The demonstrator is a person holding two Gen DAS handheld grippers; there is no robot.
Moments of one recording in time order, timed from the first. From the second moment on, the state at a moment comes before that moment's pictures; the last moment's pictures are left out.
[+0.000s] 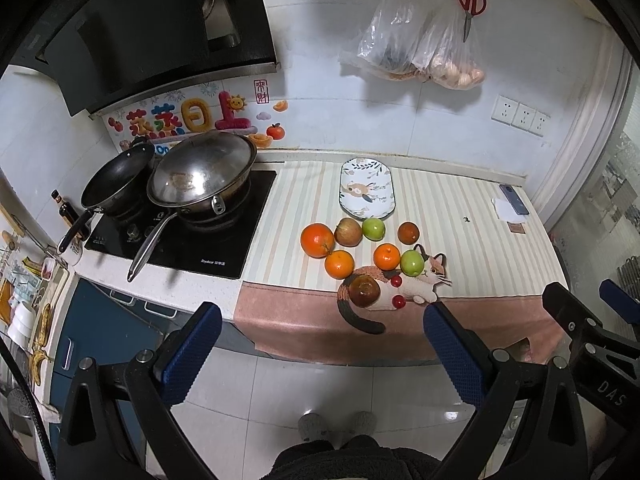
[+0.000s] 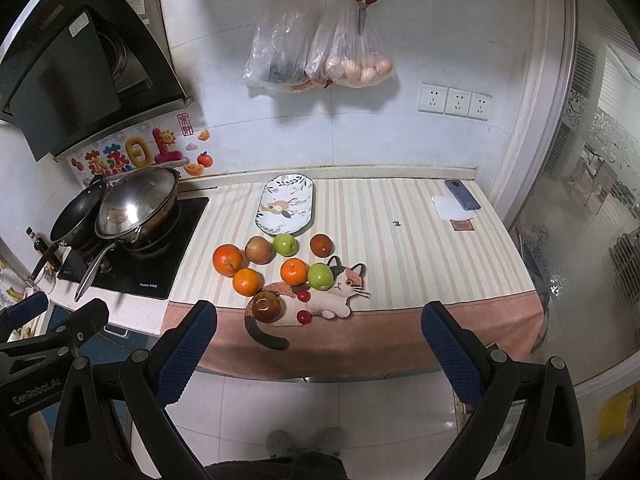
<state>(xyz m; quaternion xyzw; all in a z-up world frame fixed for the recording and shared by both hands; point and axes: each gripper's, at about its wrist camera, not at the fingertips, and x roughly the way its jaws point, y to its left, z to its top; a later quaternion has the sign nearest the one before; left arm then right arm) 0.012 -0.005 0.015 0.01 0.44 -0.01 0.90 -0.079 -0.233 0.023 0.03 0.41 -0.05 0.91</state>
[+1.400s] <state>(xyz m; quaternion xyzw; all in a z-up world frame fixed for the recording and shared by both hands) 0.157 0.042 -0.075 0.03 0.49 0.01 0.87 0.014 -0.244 -0.067 0.14 0.45 -0.07 0.88</state>
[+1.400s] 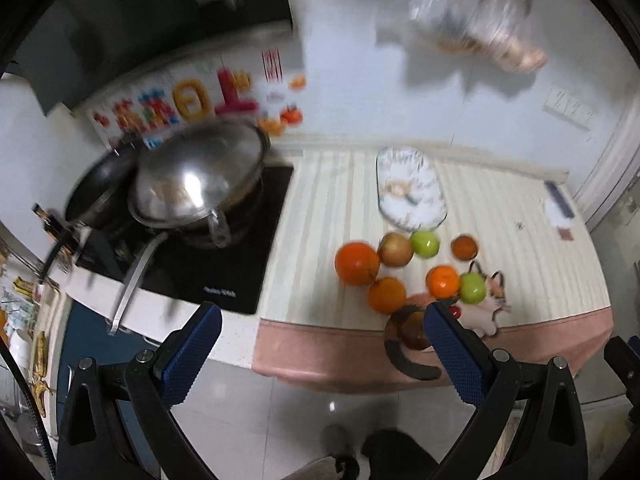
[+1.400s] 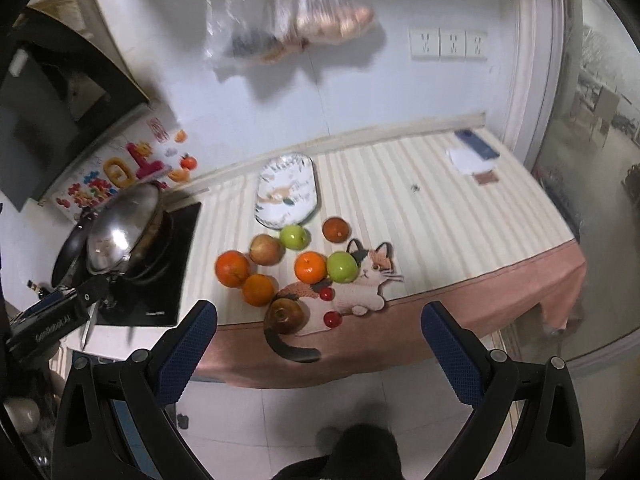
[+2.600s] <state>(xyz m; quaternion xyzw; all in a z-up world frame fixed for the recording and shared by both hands) 0.363 0.040 -0.324 -0.18 0.71 0.05 0.68 0.348 -0.189 -0.294 0.07 0.67 0.15 0.72</state>
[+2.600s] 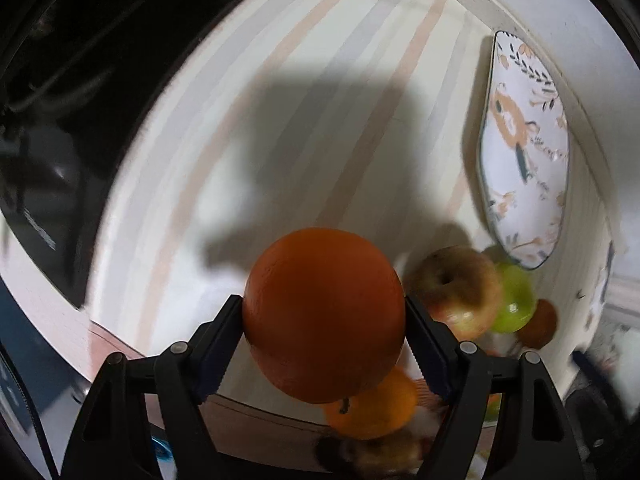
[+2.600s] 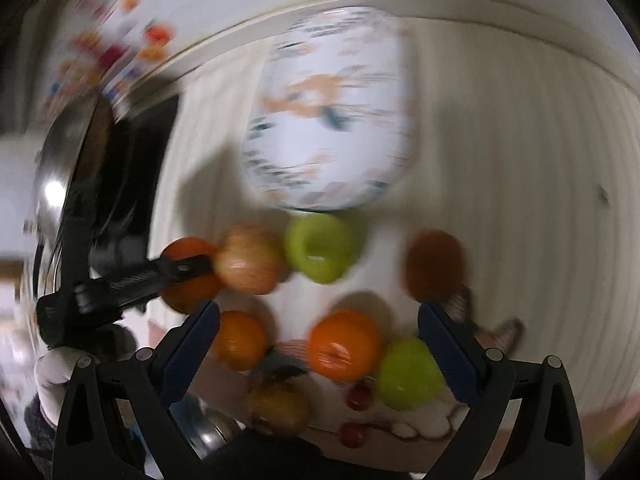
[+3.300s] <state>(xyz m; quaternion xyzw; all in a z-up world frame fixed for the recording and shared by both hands) 0.359 0.085 -0.340 -0.29 0.71 0.01 0.65 0.370 -0.049 -0.365 -0.23 0.70 0.24 0.64</state>
